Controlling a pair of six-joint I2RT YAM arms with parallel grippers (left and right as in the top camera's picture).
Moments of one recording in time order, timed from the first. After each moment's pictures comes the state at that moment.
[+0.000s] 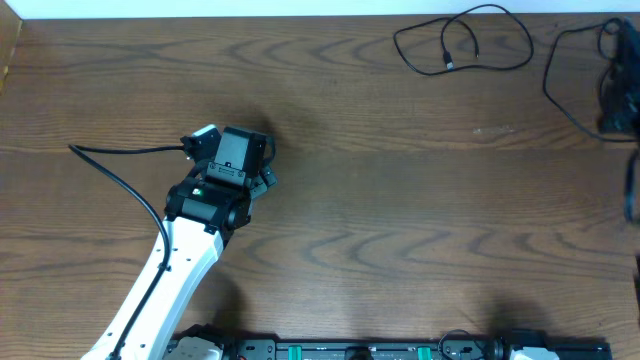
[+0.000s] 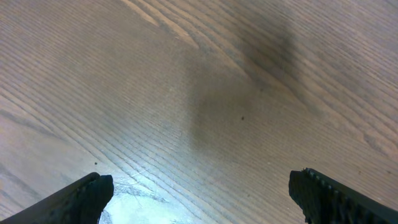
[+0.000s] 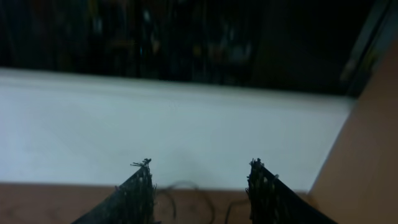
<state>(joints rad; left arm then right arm) -0.32 1.25 0.98 -0.84 -0.37 -0.78 -0.03 0.99 1.54 -0.52 0.04 -0.10</state>
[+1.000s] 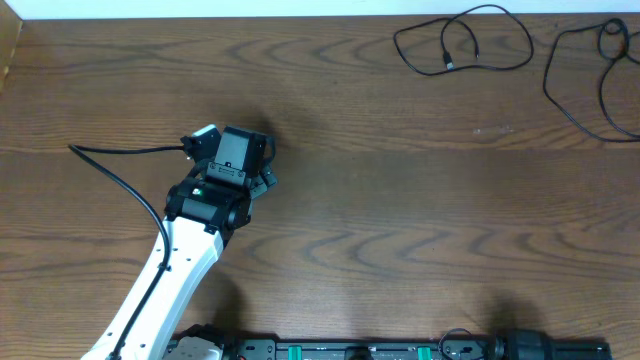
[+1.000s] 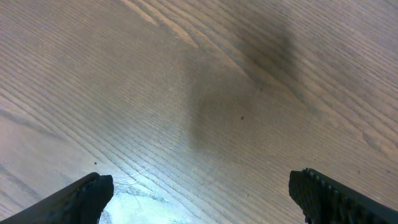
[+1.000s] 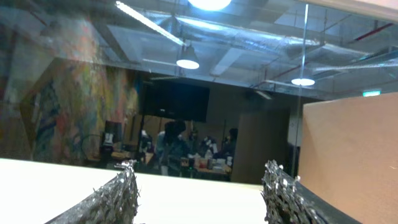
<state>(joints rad) -0.32 1.25 0.98 -0.84 -0.37 -0.78 -0.10 0.29 1.42 -0.61 -0.04 -0.09</state>
